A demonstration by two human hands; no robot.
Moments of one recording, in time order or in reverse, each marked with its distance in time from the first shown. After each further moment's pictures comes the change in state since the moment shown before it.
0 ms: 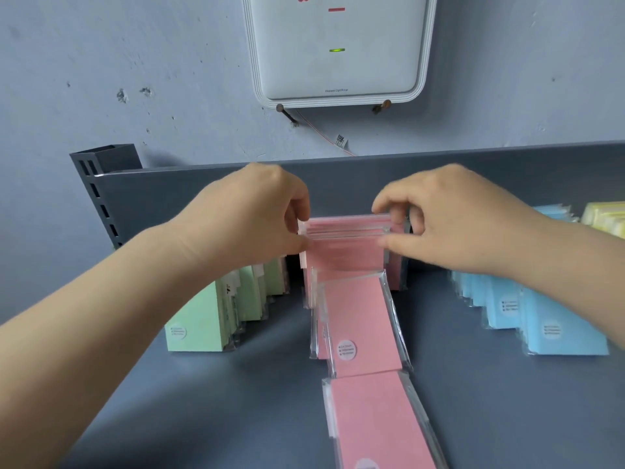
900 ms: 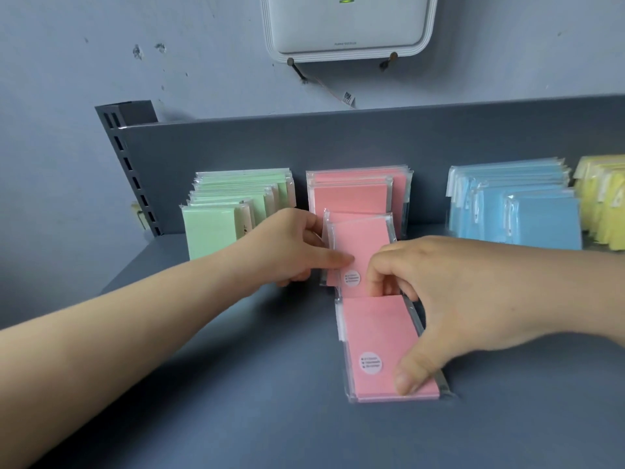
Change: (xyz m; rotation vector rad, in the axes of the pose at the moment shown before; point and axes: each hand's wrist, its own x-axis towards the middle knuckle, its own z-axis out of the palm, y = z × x) left_hand -0.049 0.018 0.056 -0.723 -0.306 -0.330; right_hand -0.073 -0.059 -0.006 0.116 -0.550 -0.100
